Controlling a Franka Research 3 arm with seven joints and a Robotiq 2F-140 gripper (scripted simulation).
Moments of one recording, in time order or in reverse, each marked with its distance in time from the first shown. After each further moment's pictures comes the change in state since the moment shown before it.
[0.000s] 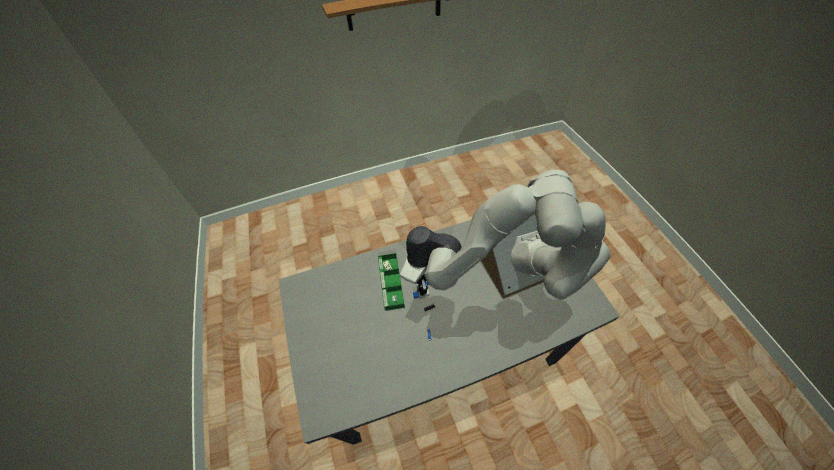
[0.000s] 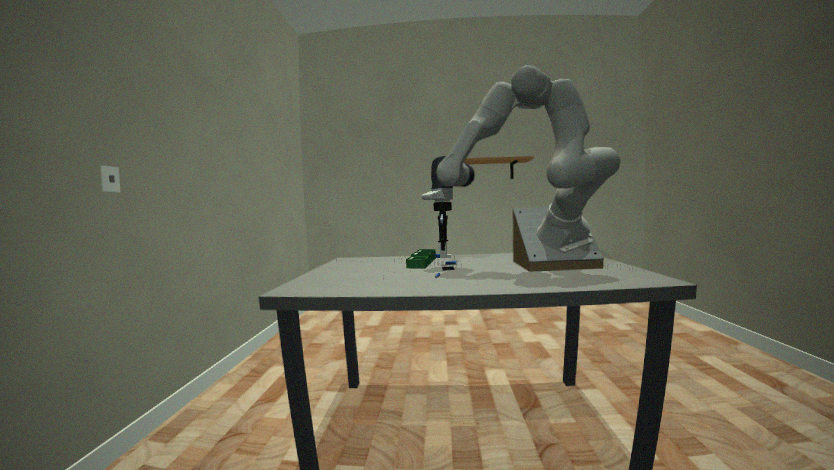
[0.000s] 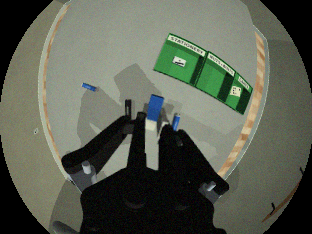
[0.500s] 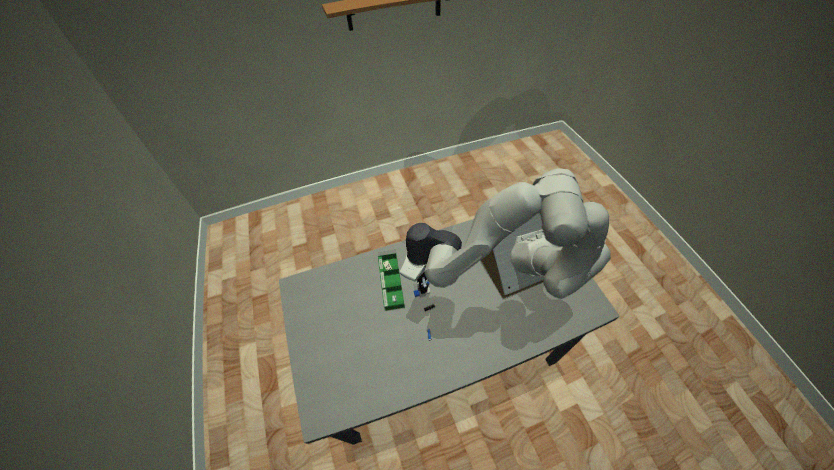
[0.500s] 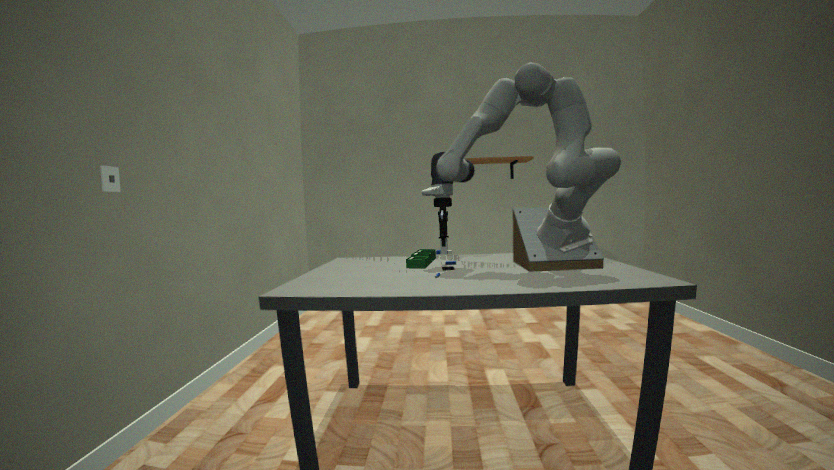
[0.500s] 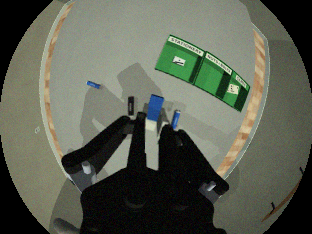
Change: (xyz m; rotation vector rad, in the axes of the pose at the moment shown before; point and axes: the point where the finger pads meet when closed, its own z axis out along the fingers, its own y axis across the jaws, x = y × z) arm -0.003 -0.002 -0.017 0.006 -0.010 0.001
